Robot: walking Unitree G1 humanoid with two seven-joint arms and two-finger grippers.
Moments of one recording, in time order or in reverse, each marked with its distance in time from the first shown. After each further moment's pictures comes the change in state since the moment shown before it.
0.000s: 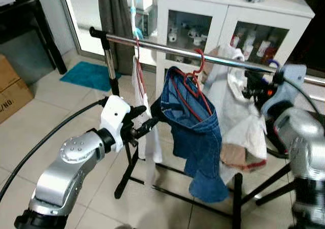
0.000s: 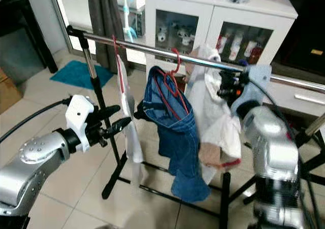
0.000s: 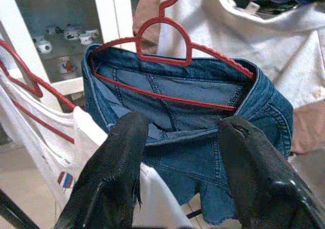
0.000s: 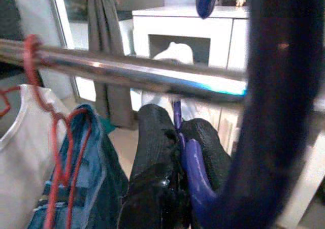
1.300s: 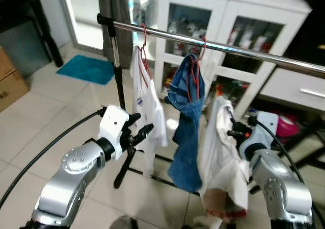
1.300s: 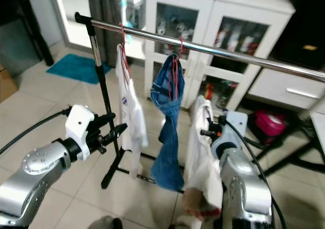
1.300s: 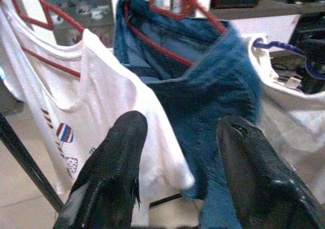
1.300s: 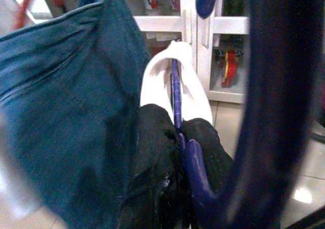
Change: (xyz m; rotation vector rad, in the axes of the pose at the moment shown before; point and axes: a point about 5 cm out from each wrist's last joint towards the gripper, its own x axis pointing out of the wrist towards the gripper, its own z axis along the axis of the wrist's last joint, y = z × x) left arm -0.003 -0.003 -0.021 -0.026 0.045 0.084; right arm -0.041 0.032 -0.083 0.154 0.303 -0.176
